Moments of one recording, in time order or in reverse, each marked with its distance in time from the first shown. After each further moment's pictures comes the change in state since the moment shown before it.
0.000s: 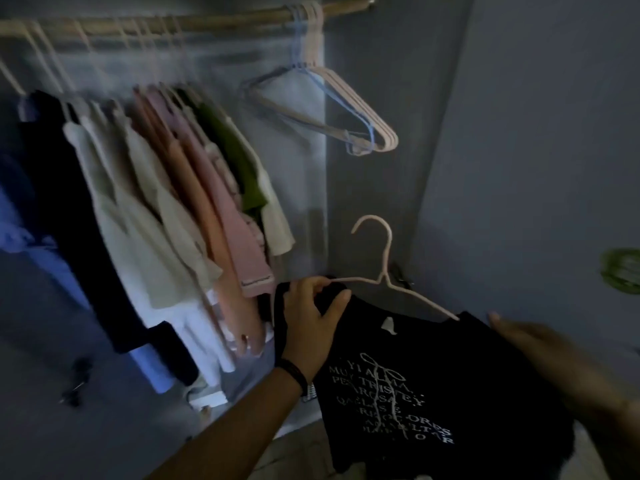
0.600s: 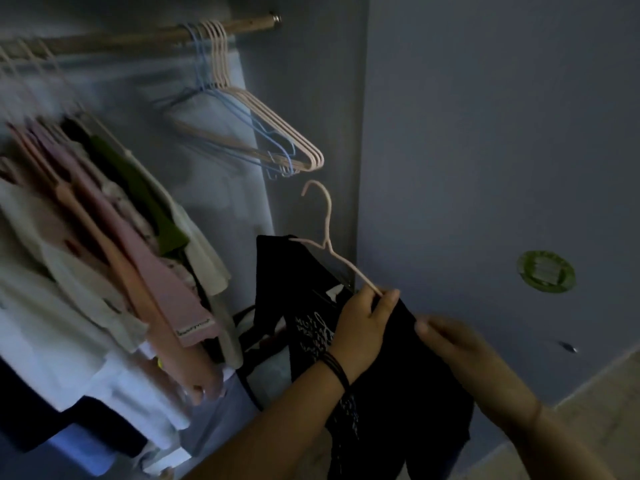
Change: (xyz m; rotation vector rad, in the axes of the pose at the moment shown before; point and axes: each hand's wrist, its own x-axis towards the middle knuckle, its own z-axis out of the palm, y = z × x) left_hand 0.026 0.081 0.105 -0.189 -0.513 -0.042; right_hand 0.005 -0.004 0.017 0.054 0.000 -0.210
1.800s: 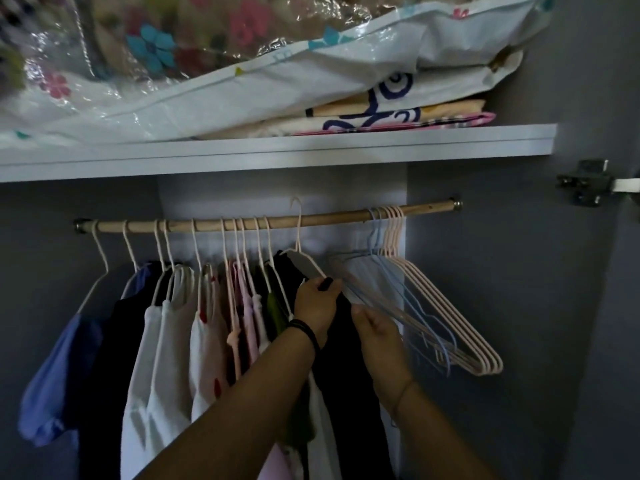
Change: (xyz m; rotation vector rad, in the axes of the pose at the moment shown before) left_hand 0.163 0.090 -0.303 -0.168 0.852 -0.042; right_hand 0.296 -0.181 0.201 0.388 -0.206 -0.365
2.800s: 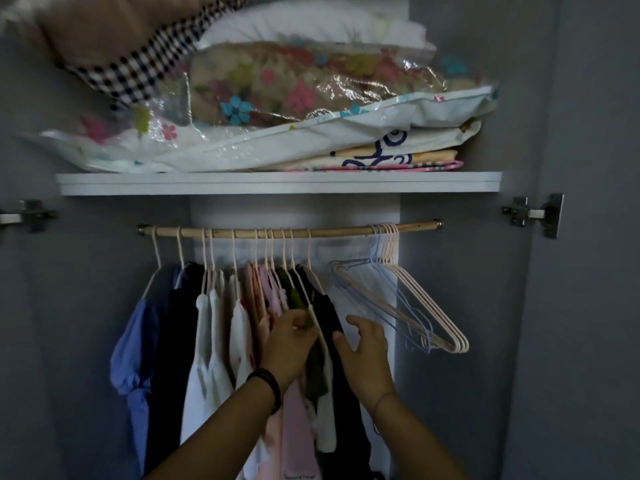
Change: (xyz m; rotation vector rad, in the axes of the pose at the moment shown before) left_hand -0.123 -0.012 -0.106 0.212 -0.056 0.164; right_hand -0.108 -0.026 0.034 -0.553 0.060 -0.133
